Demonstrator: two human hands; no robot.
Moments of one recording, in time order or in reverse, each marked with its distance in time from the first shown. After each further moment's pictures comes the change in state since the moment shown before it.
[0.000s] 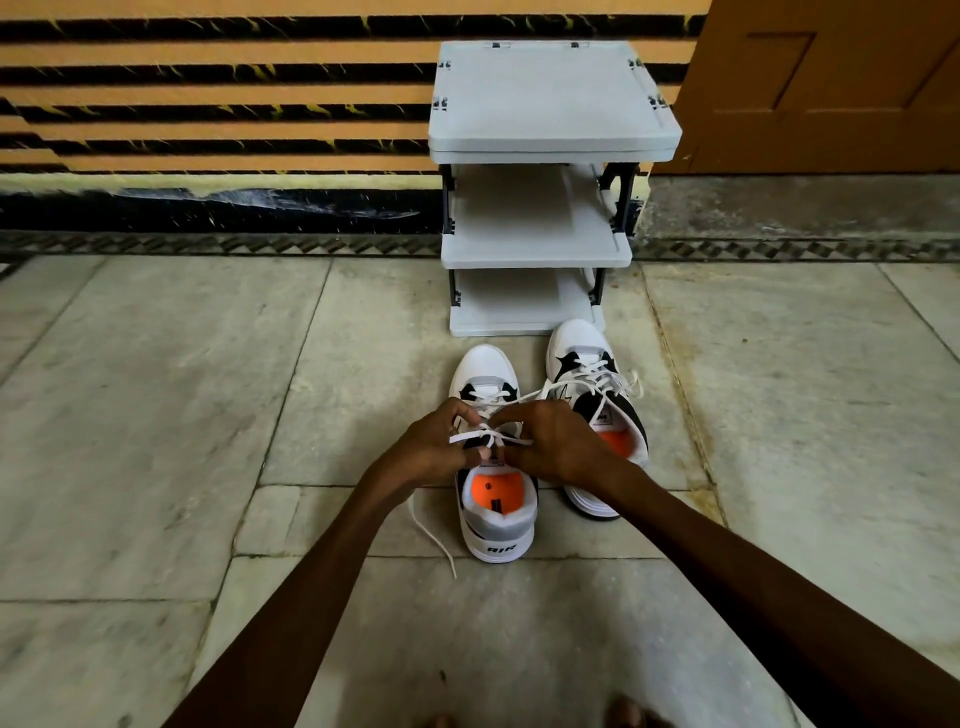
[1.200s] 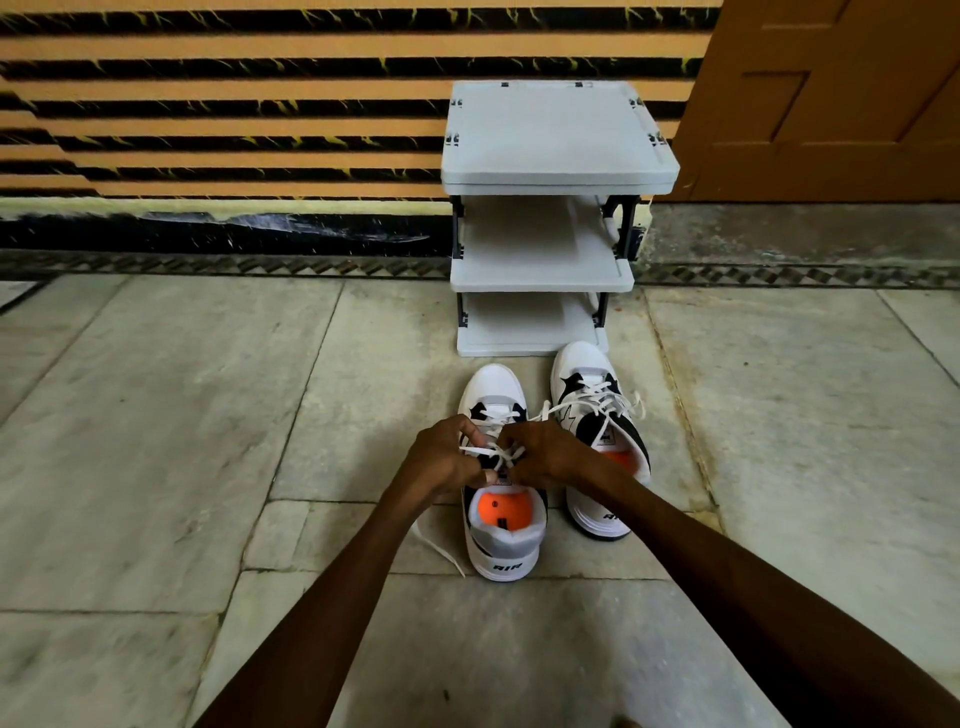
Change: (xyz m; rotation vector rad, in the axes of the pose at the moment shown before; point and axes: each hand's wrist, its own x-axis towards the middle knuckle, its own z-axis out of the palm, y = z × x) left_hand 0.006 0.006 0.004 0.024 0.123 -0.104; right_hand 0.021 -0.004 -0.002 -0.044 -0.252 0.128
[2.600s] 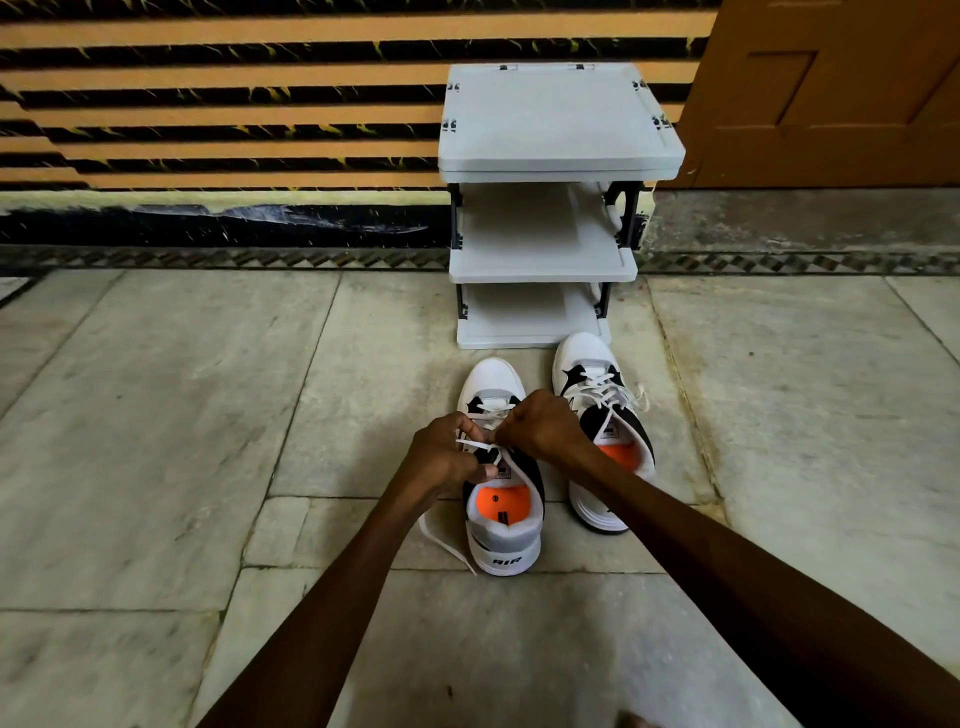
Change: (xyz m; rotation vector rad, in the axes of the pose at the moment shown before) left_hand 0.004 -0.009 0.004 -0.090 0.014 -0.010; right_hand 0.025 -0.005 0.005 0.254 0.290 0.242
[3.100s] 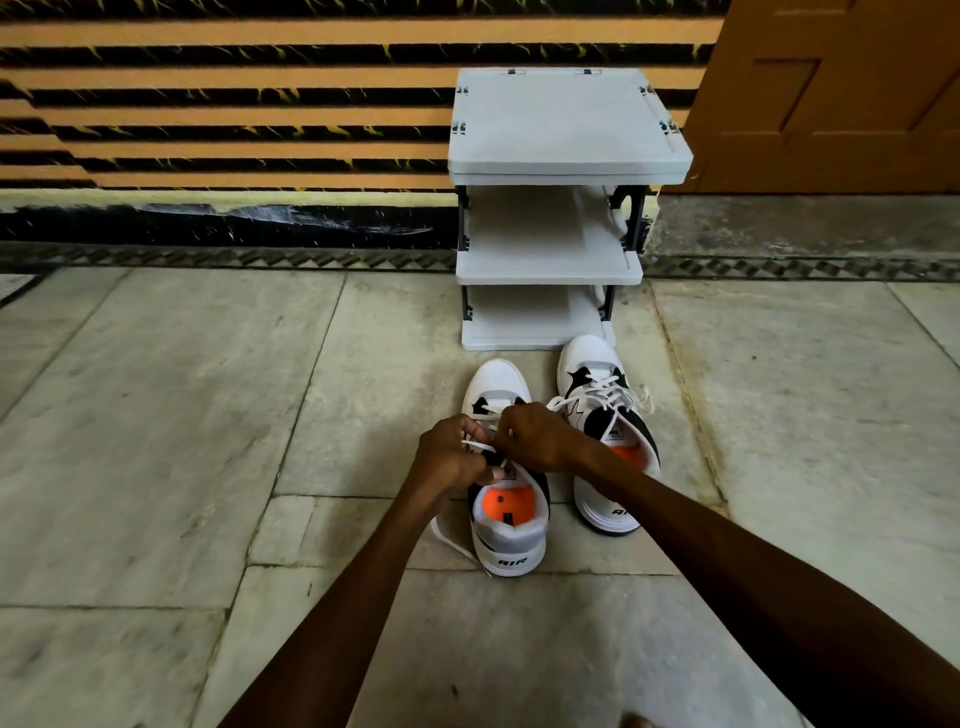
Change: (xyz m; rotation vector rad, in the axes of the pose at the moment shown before) left_hand -0.002 0.000 0.005 -0.086 0.042 -0.064; right_hand -0.010 -0.012 -0.001 -0.281 -0.250 -0.197
